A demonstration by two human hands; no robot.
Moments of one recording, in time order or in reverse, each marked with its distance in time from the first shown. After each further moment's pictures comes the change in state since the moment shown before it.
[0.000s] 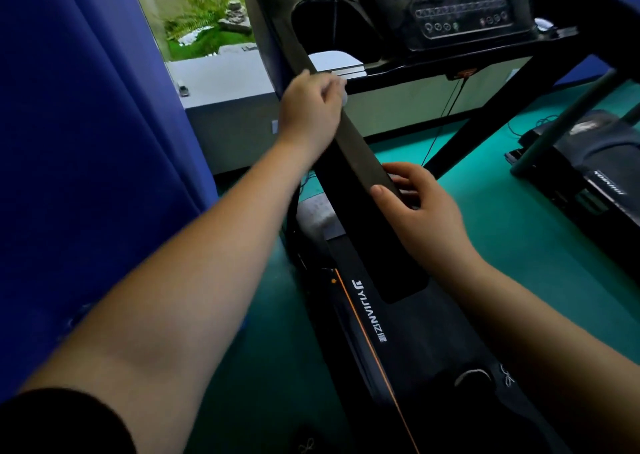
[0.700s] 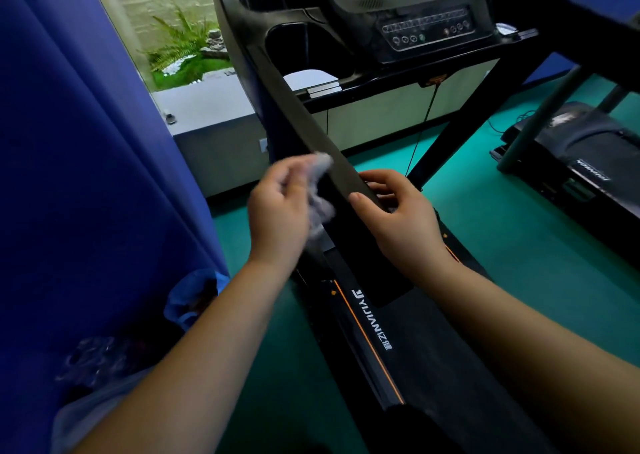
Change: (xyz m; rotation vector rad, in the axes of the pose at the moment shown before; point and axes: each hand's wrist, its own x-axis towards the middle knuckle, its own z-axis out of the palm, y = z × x) left_hand -0.107 0.001 -0.019 -0.388 0.098 -0.164; right_hand -0.004 -0.004 0.003 0.091 0.061 -0.006
